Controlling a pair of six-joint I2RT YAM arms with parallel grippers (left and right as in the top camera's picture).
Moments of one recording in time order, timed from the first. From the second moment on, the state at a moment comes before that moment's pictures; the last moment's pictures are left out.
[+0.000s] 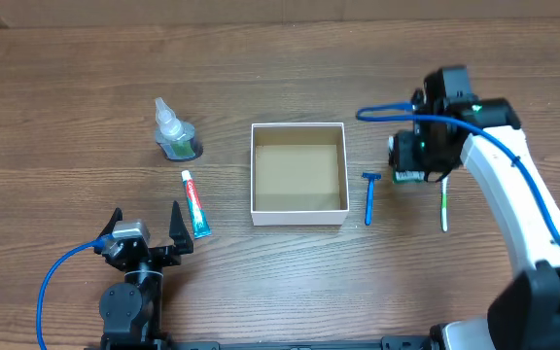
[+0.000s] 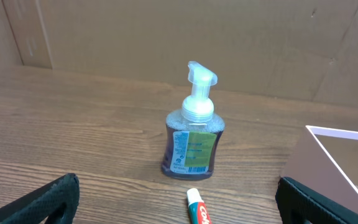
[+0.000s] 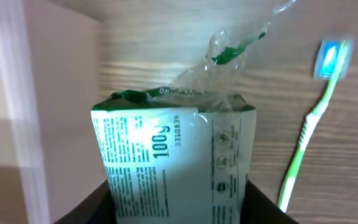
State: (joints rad) left arm -0.02 0.01 0.02 -0.10 -0.10 -0.13; right arm 0.13 1.62 1.41 -1.12 -0.11 0.10
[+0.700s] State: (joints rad) left arm -0.02 0.01 0.02 -0.10 -0.10 -0.13; right arm 0.68 1.73 1.49 -0.85 -0.03 0.39
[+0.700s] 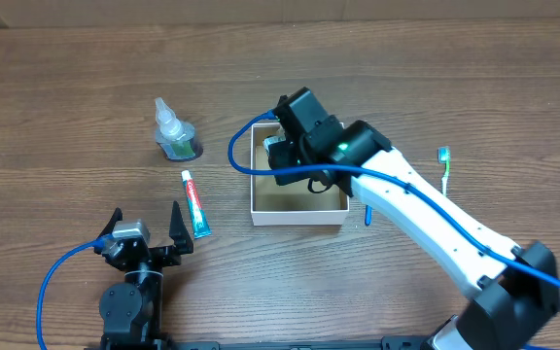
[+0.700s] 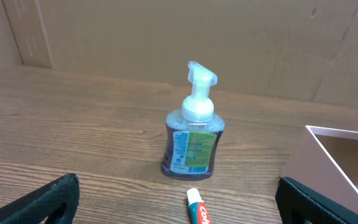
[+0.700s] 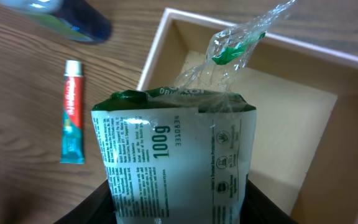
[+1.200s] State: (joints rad) left arm -0.02 0.01 0.02 -0.10 -0.10 -0.13; right arm 0.68 1.88 1.49 -0.83 -0.02 0.44
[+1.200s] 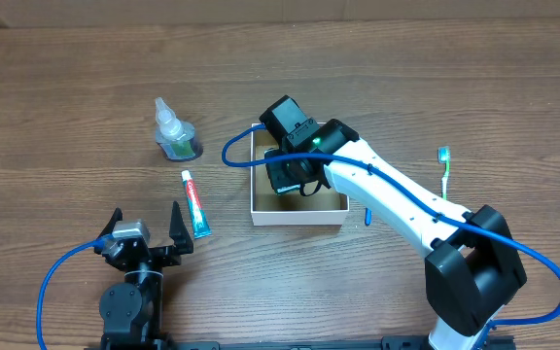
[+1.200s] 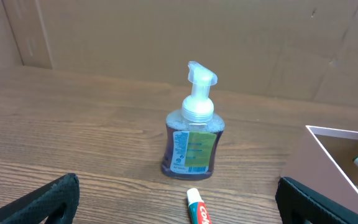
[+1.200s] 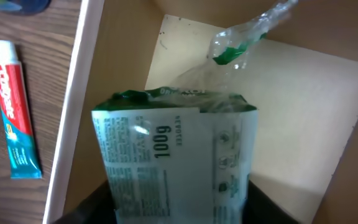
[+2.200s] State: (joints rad) left arm -0.02 0.01 0.02 -0.10 -0.10 -0.13; right arm -0.12 1.47 1.60 -1.33 0.07 0.34
